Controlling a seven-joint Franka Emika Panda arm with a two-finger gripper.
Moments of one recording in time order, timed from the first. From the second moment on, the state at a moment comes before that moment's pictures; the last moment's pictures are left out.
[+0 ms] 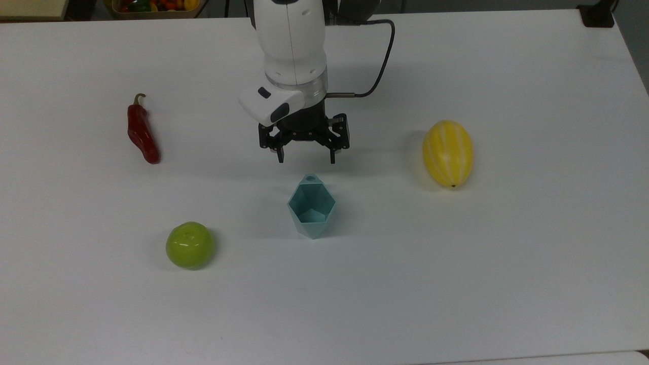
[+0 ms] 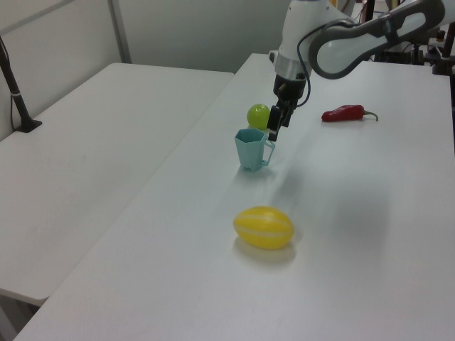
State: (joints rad) arm 0.09 0.38 0.06 -1.67 0.02 2.25 0.13
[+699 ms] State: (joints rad) arm 0.10 0.45 0.06 -1.68 0.01 2.36 0.13
